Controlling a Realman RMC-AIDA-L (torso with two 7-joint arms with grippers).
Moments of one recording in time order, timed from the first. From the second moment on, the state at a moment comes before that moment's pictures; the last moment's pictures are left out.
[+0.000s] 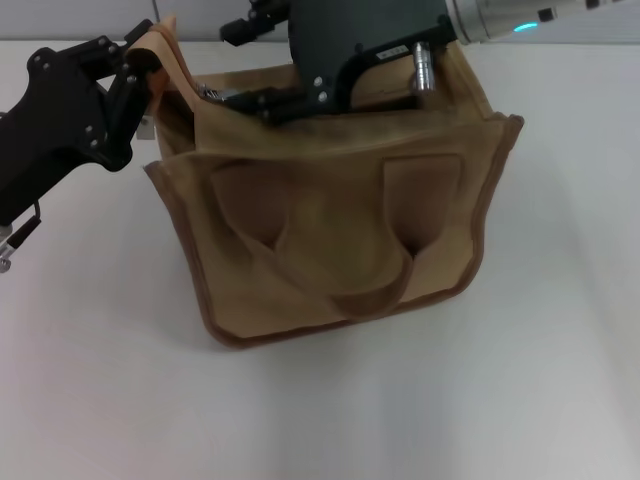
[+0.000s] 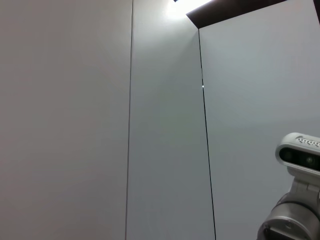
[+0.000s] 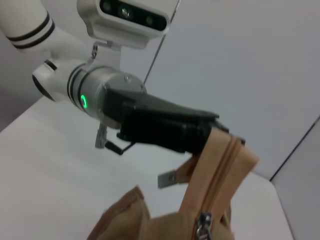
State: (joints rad) left arm -0.47 -2.07 0.42 0.34 1.57 1.88 -0.82; right arm 0.93 2.09 -1.18 -0.98 -1.93 -1.39 1.34
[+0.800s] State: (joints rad) left arm -0.47 -2.07 0.42 0.34 1.57 1.88 -0.83; right arm 0.91 2.08 -1.25 -1.04 -1.95 -1.38 1.34
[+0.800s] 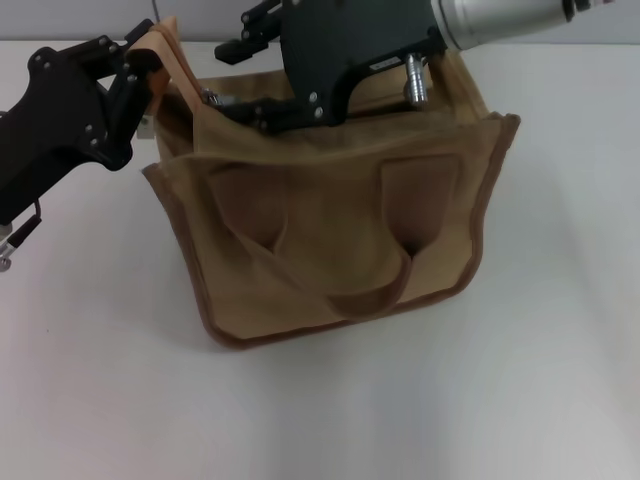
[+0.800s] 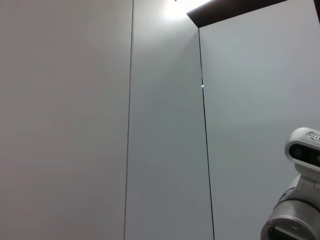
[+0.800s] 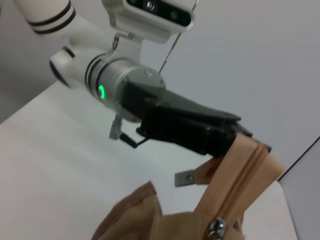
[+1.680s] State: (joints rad) left arm -0.47 -2.07 0.42 0.34 1.57 1.88 -0.83; right arm 0.92 2.08 -1.27 -1.05 -1.96 -1.38 1.39
